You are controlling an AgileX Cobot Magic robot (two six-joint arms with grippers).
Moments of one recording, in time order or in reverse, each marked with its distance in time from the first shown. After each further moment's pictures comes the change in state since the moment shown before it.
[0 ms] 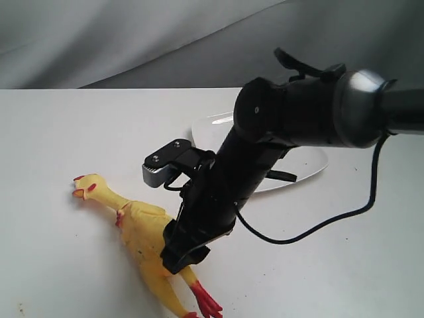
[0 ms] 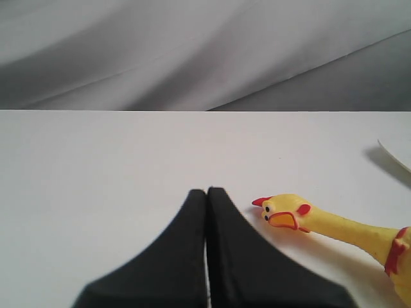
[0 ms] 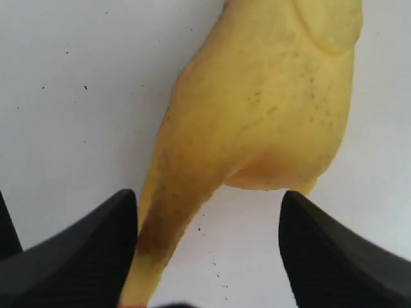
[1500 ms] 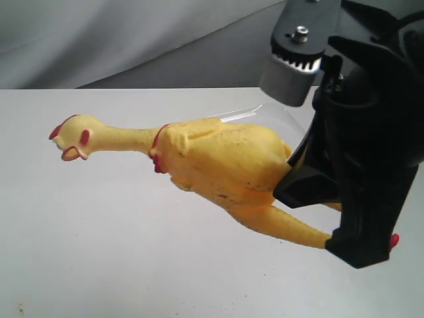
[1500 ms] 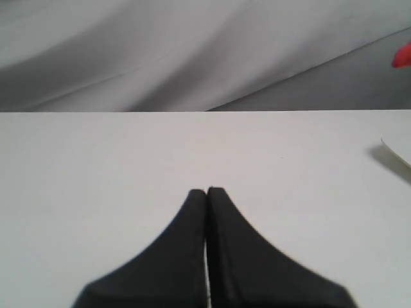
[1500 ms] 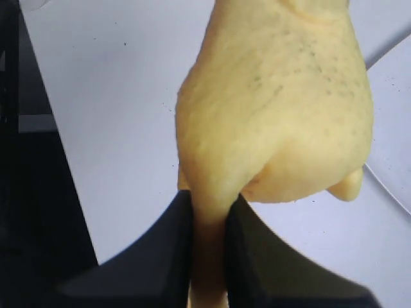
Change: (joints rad) left arm 0.000 0.000 0.000 0.012 0.000 0.000; right arm 0.017 -0.673 0.000 -0.353 0.343 0.148
